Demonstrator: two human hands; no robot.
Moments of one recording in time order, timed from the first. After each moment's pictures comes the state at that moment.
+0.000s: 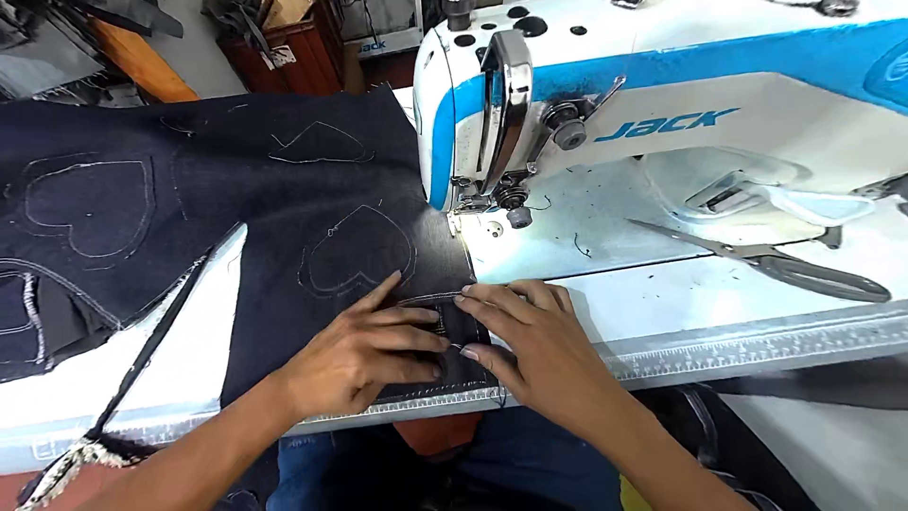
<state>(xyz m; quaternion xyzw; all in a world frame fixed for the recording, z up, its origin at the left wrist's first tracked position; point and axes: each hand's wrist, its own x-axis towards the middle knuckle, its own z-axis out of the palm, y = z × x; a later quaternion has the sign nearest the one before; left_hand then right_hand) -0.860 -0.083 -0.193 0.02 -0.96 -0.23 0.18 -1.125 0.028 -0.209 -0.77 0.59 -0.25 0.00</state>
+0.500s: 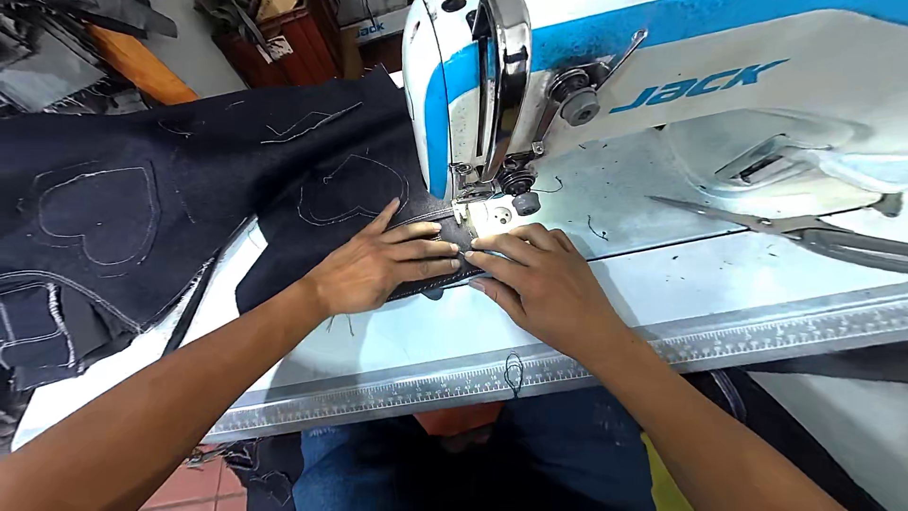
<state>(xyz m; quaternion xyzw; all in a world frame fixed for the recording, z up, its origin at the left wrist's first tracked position) -0.893 -0.162 -0.181 0.01 -0.99 -0.06 0.09 -1.141 -0.016 -0.206 -0.78 0.56 -0.27 -0.06</state>
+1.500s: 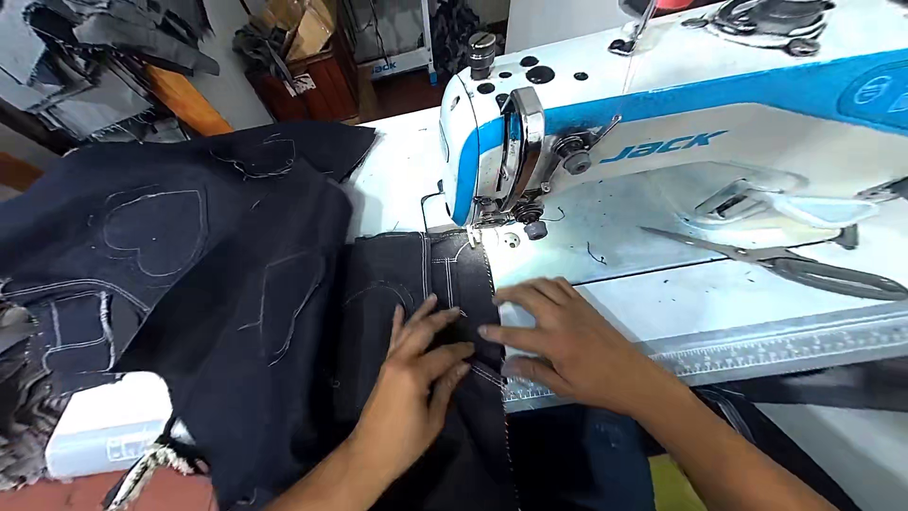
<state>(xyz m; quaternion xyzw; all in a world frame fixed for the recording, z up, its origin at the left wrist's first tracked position) -0.889 -0.019 -0.195 0.33 -0.87 -0.24 0.28 -1.153 0.013 -0.210 -0.85 0.45 -0.27 0.01</state>
